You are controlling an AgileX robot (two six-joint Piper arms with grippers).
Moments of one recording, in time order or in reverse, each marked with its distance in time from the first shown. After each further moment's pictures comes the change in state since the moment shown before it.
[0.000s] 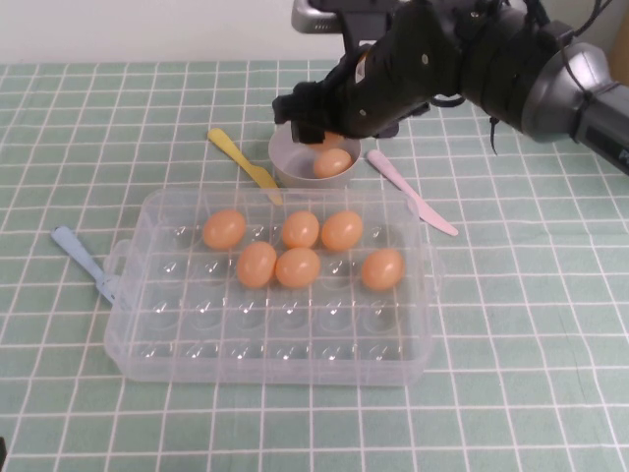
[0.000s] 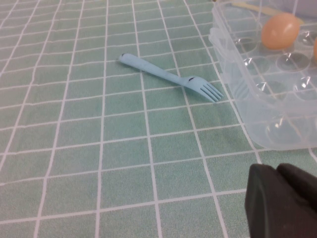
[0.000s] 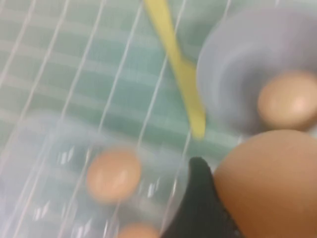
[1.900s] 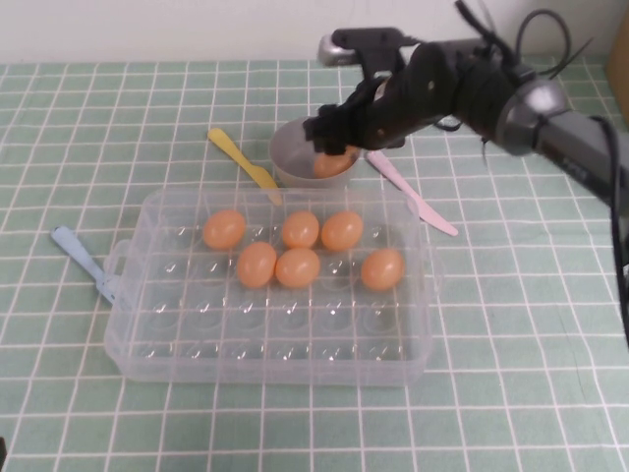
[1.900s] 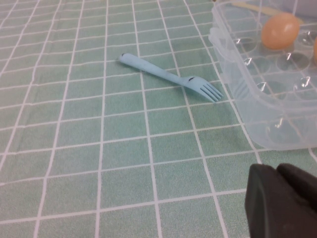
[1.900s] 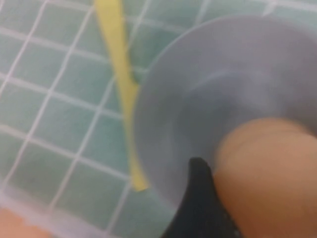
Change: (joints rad) right arm -0.127 0.259 -0.143 0.192 -0.122 -0.288; left arm 0.000 0.000 0.000 0.000 0.000 0.000
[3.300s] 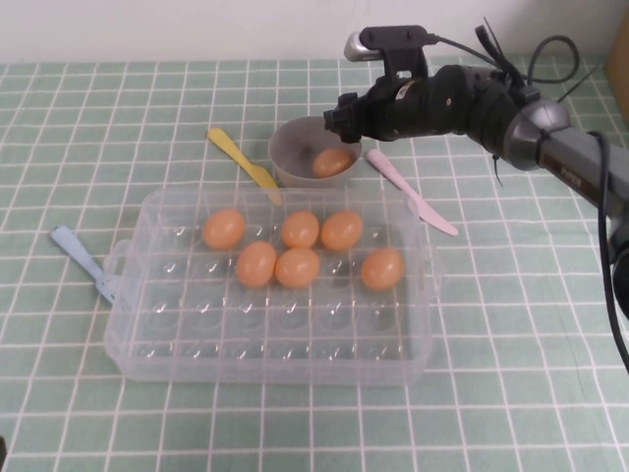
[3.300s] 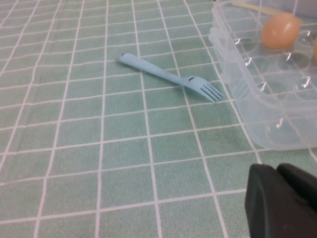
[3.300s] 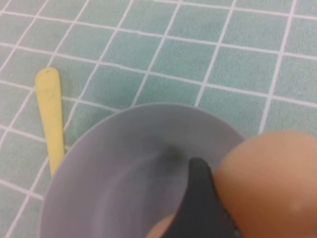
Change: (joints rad) right arm -0.066 0.088 -0.004 0.140 -0.250 -0.177; left arm 0.000 0.000 0.000 0.000 0.000 0.000
